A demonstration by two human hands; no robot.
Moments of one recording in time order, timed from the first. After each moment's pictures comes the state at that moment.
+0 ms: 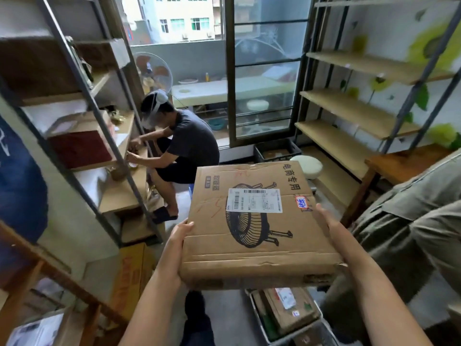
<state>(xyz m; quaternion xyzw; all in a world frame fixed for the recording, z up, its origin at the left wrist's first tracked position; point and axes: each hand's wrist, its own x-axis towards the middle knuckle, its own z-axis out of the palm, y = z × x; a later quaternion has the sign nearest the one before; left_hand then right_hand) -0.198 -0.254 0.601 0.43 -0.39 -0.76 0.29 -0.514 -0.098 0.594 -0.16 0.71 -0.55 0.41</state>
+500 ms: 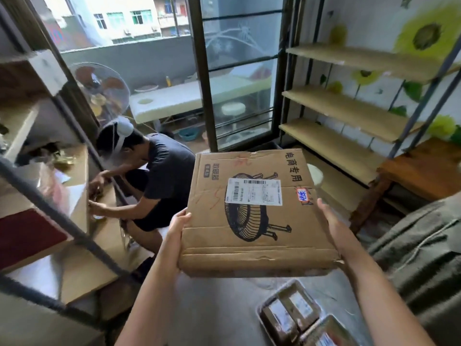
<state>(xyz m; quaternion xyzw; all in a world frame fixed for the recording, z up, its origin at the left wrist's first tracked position) -0.328 -0.655 0.626 0.36 -0.48 -0.76 0.25 -0.583 -0.419 0.610 -0.14 0.65 -0.66 0.35</state>
